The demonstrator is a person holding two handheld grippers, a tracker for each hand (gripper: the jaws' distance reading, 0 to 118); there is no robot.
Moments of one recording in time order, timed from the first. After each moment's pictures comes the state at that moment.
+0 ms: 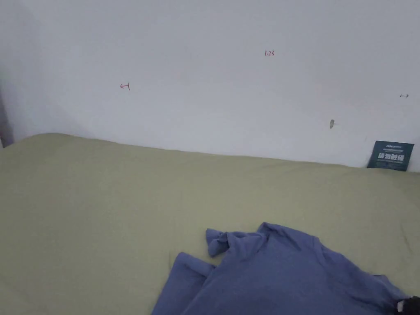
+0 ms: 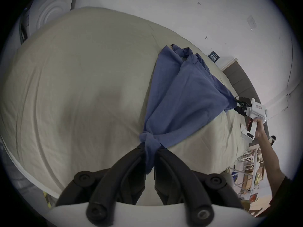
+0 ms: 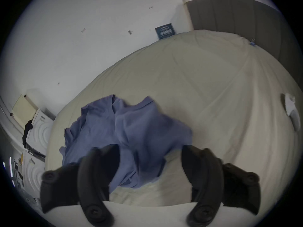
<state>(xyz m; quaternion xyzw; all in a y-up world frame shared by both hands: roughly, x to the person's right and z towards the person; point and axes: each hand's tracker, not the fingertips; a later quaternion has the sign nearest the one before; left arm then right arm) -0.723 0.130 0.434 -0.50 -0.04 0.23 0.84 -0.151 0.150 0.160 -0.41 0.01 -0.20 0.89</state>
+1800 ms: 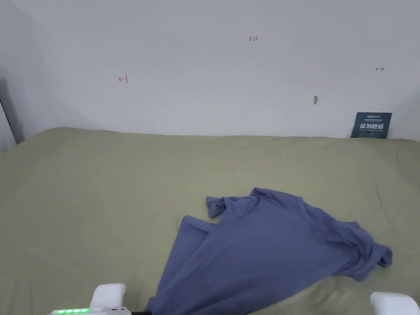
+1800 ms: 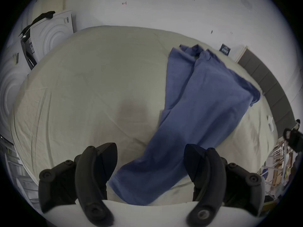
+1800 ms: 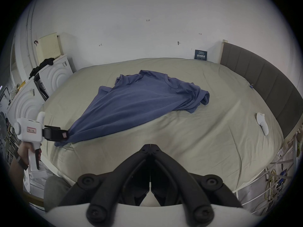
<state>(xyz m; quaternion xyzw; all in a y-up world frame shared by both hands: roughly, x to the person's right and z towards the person) -0.699 0.105 0.405 -0.48 0.04 0.09 0.87 -0.283 0.205 0.413 -0.36 0.11 0.01 0.92</state>
